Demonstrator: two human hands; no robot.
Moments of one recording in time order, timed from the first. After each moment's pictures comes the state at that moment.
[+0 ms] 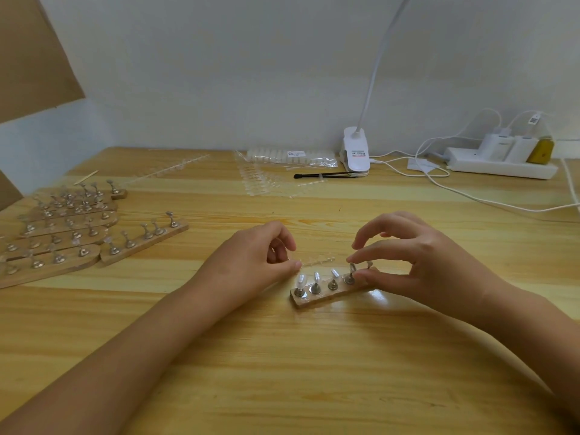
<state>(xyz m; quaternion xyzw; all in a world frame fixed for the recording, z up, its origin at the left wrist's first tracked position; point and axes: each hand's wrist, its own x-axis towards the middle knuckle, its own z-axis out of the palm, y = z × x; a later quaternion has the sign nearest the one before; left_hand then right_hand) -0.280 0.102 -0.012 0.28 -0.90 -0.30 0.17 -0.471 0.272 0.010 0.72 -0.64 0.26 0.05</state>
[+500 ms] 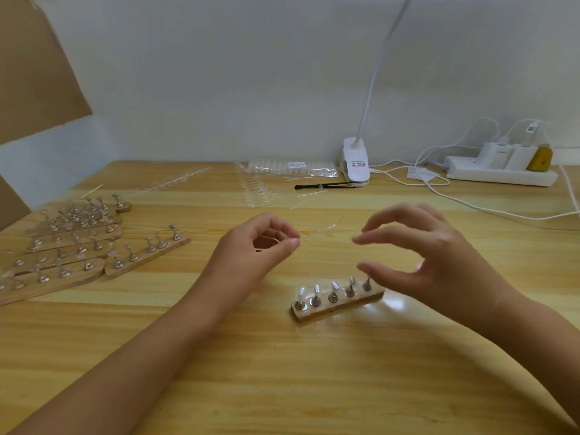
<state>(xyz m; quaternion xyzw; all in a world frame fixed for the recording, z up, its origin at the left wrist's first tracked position) -0.281 0.106 -0.001 0.25 -0.78 -0.48 0.31 -0.468 0.274 0.018 0.67 -0.66 0.33 0.10</state>
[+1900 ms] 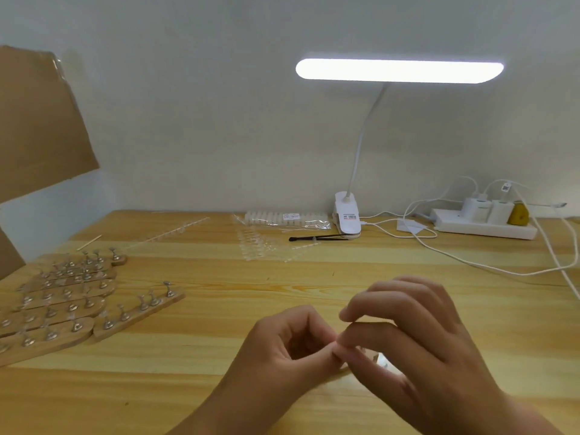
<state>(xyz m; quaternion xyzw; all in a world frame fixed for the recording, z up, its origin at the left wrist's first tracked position) -0.282 0.160 0.008 0.09 -0.71 -0.63 0.28 -0.430 0.276 0.026 0.70 -0.50 0.36 0.36</state>
